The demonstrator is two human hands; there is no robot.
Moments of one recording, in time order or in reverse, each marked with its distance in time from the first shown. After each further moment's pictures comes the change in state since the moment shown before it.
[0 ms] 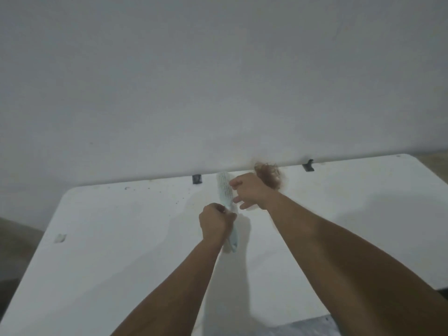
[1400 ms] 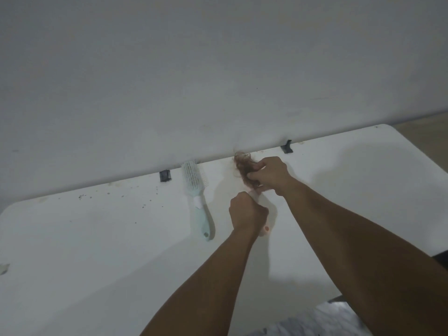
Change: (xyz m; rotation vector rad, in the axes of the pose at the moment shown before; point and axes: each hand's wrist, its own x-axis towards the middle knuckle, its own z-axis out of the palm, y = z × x) left_hand -0.020 0.057 0.102 0.306 -0.286 0.050; right_hand 0.035 0.090 -0.076 0.200 0.345 0.166
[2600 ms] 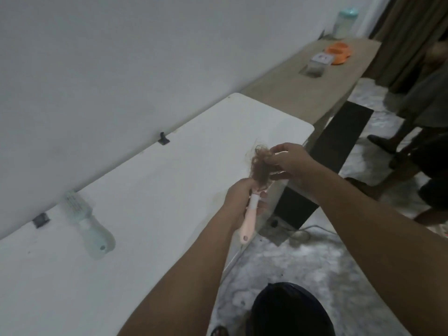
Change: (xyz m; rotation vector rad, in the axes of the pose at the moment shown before) left_hand -0.148 0.056 0.143 -0.512 -0.870 -0.001; right_hand -0.204 0.172 -0.218 0.510 0.421 0.217
